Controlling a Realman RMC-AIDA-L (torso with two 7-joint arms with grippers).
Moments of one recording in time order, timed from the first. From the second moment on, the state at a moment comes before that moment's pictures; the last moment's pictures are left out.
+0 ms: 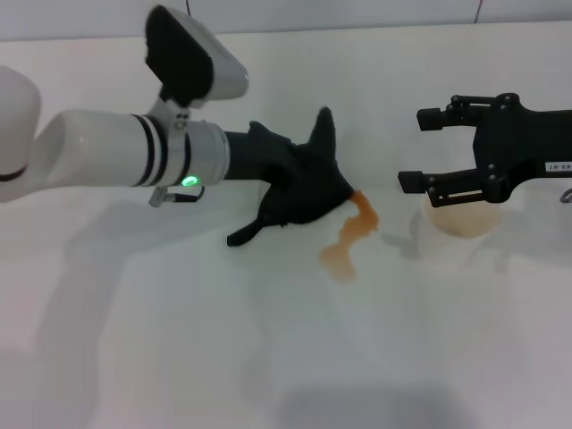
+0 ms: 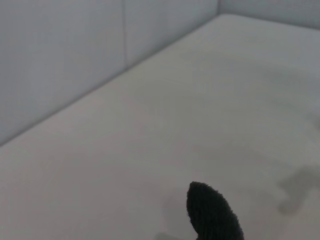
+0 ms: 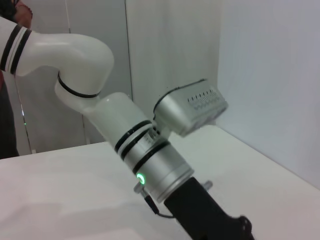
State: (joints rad) left arm -0.84 -2.10 1.53 0.41 1.60 0.75 -1.54; right arm 0.30 2.00 -1.20 -1.31 -1.71 -1.45 1.67
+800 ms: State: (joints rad) left arm -0.86 -2.10 1.66 0.41 1.58 0.81 -1.53; right arm 0.30 2.01 -1.20 -1.31 -1.71 -1.44 1.67
